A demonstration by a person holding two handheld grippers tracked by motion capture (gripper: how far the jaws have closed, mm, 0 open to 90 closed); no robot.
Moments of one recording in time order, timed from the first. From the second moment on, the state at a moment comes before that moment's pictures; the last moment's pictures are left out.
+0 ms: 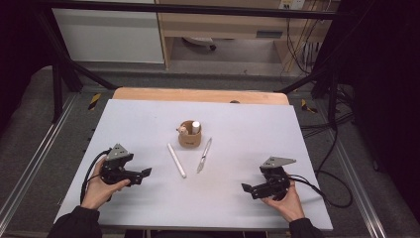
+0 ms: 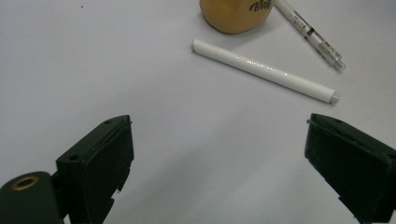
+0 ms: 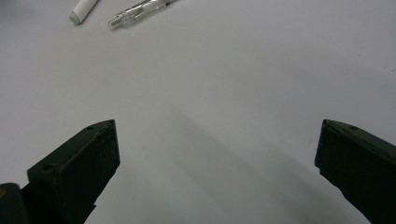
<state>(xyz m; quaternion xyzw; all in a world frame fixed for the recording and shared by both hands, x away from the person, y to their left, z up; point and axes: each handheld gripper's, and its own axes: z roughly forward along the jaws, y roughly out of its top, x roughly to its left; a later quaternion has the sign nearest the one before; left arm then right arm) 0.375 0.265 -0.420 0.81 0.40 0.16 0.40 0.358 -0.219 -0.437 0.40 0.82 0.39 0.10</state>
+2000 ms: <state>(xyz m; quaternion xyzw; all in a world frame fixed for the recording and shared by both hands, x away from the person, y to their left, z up) 0.364 0.286 -0.440 0.81 0.41 0.15 0.39 0.425 0.012 -0.434 0.38 0.84 0.37 0.10</state>
